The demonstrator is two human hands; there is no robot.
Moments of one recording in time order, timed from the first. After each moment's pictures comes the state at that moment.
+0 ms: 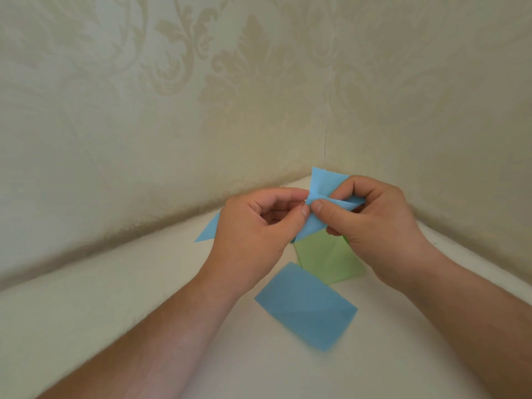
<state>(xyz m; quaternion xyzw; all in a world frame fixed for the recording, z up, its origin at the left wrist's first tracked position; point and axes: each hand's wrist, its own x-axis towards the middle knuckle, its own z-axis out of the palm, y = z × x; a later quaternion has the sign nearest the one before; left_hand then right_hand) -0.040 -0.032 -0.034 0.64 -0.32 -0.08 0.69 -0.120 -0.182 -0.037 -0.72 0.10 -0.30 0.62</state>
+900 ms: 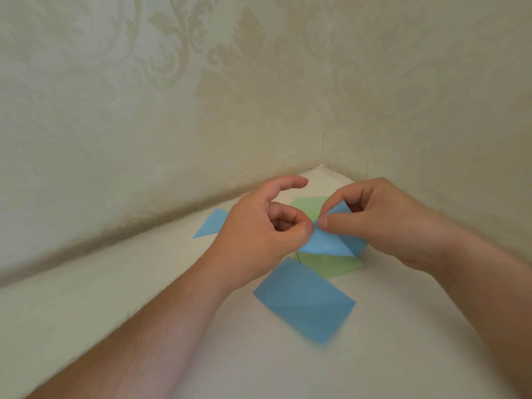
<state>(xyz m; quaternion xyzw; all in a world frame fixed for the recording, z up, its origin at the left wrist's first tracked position) -0.034 -0.026 -0.036 0.71 -0.36 -0.16 0.58 -0.134 -0.201 -0.016 -0.80 0.10 -0.08 0.59</state>
